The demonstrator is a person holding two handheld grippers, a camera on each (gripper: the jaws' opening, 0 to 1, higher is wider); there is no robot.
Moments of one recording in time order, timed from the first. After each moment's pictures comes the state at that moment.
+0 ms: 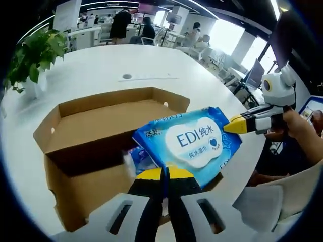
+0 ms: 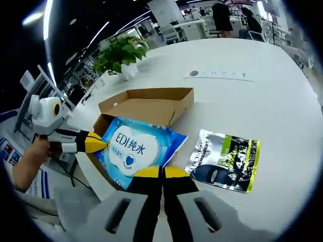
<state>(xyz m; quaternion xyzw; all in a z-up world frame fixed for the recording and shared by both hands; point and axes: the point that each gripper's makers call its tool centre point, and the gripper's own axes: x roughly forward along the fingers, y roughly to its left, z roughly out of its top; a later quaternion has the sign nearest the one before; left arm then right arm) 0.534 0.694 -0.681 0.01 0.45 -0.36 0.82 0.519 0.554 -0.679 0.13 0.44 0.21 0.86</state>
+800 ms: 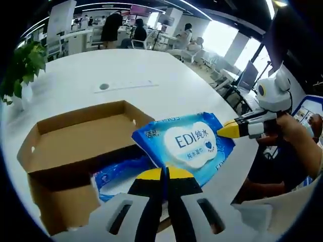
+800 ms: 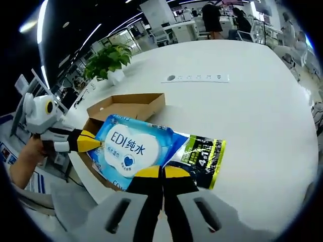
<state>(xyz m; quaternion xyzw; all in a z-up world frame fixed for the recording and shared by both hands) 0.534 0.611 -0.661 0.00 0.44 -0.39 0.81 0.515 0.471 -0.669 0.12 0.44 0.18 0.87</state>
